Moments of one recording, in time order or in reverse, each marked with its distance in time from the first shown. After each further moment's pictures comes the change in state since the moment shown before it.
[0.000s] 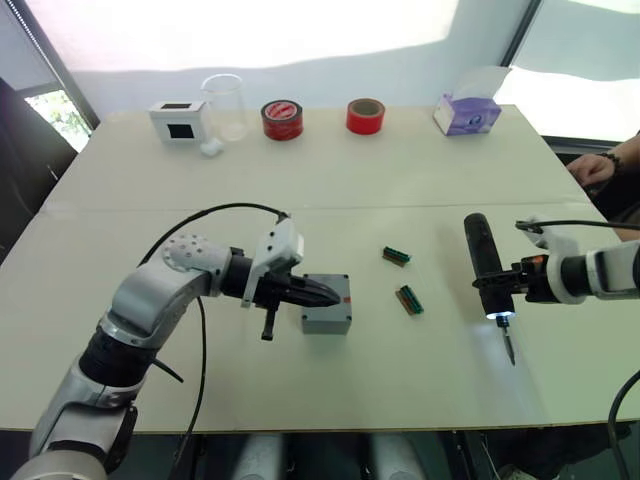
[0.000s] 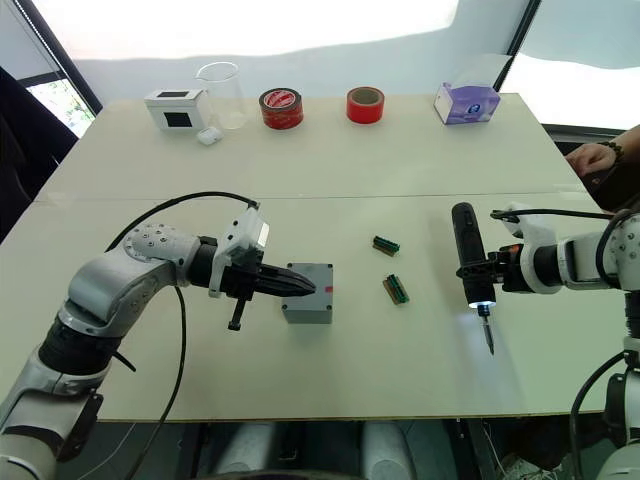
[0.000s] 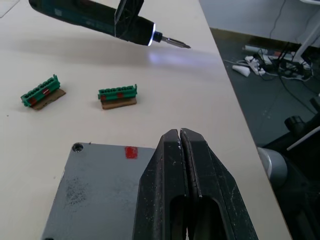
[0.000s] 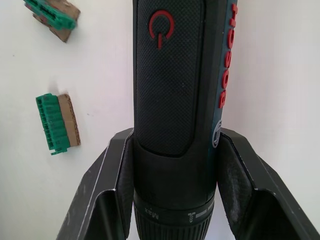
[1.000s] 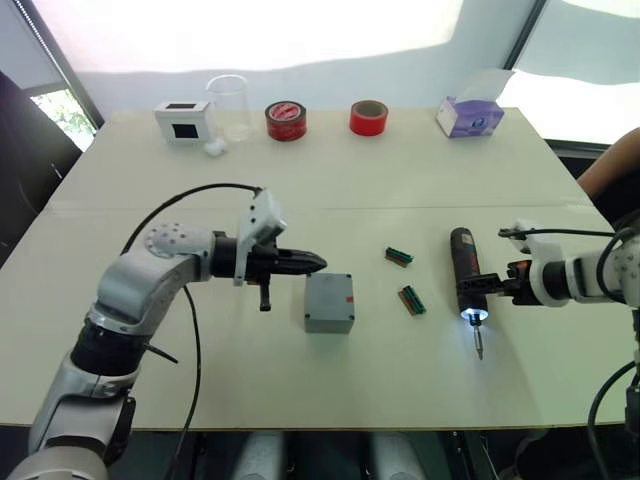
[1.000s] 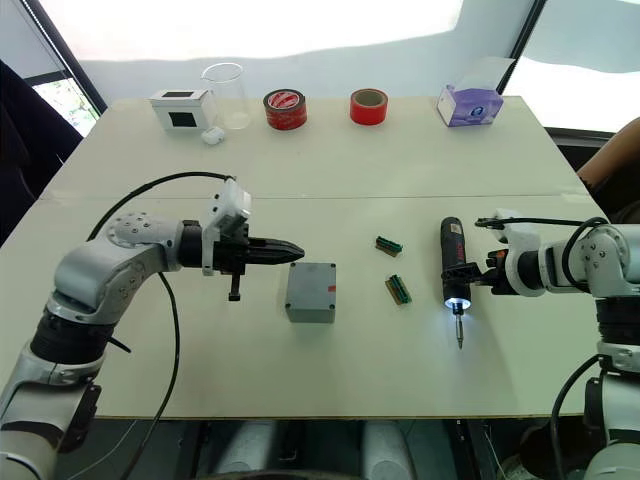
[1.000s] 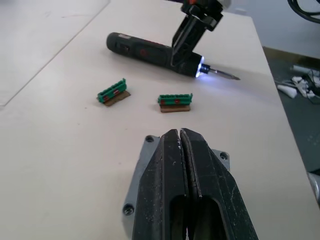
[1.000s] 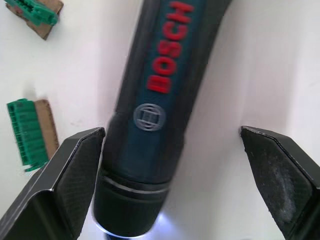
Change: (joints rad) left arm -0.025 0.026 0.130 0.083 -0.055 0.036 0.125; right arm 0.055 0.061 0.022 -0.105 -0.212 -0.117 0.103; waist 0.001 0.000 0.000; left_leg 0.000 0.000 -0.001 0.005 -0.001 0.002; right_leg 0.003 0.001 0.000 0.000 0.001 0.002
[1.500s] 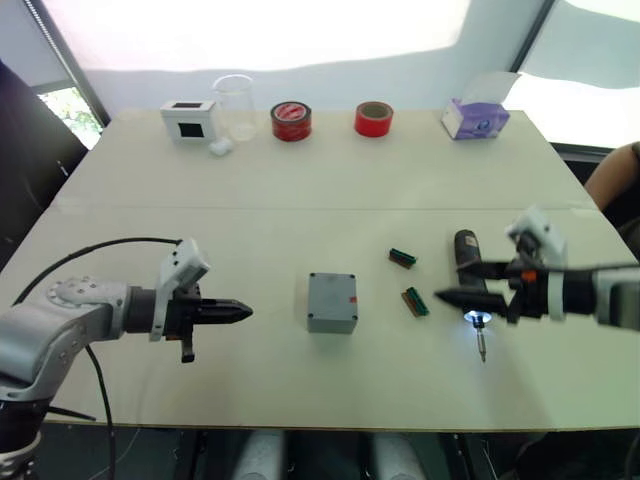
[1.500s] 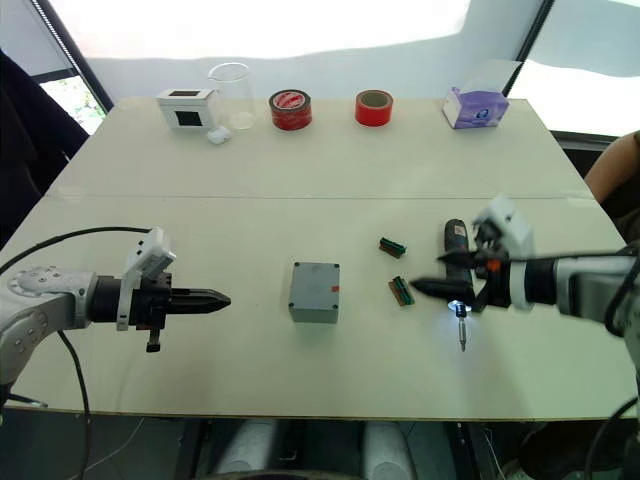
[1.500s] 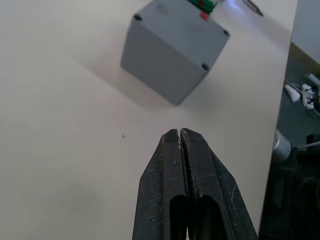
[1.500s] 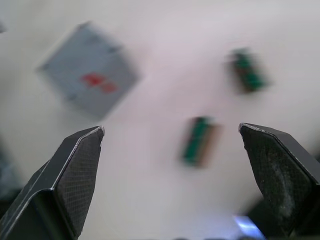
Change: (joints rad) left arm 0.440 0.292 0.242 -0.227 -0.168 0.223 0.020; right arm 0.467 -0.034 -0.283 -0.692 0.295 -0.170 0.365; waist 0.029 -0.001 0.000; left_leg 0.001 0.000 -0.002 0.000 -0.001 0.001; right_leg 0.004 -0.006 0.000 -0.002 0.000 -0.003
